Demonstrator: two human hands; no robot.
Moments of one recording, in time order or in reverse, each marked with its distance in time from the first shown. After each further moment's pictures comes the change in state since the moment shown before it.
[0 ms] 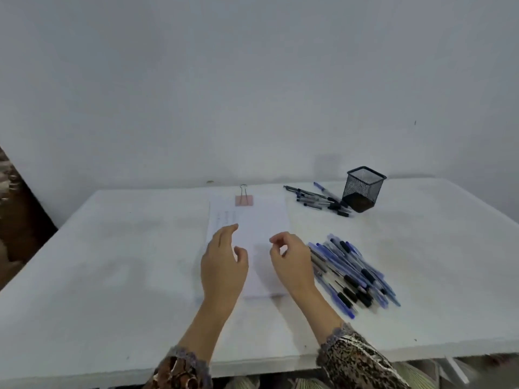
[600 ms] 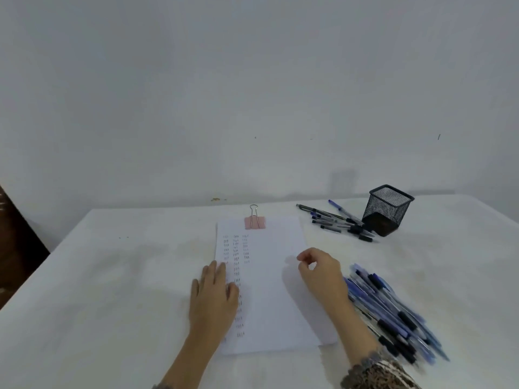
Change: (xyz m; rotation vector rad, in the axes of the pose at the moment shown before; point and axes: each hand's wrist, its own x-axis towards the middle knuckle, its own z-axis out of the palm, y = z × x) left_hand 0.043 -0.093 0.024 0.392 -0.360 -0.055; right_hand 0.062 0.021 0.000 -0.183 -0.076 0.224
